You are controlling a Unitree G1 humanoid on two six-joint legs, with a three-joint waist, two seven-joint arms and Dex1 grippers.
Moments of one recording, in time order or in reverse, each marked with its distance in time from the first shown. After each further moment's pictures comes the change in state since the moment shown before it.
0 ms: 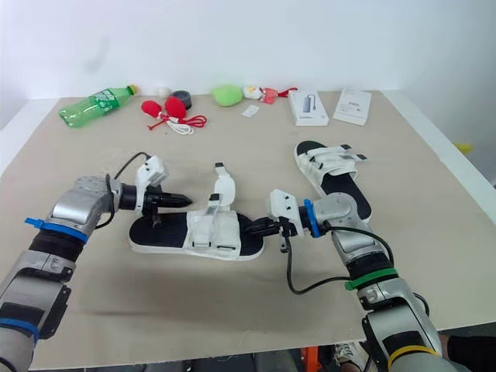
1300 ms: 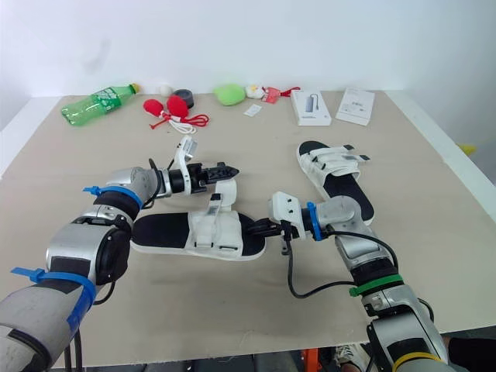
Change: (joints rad) left arm -0.440 -0.386 0.376 0.689 -0.180 0.261 0.254; right arm 0.048 -0.021 -0.014 -0.072 -0.005 0.003 -0.047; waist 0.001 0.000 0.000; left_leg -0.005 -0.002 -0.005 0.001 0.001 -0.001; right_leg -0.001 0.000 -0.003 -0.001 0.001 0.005
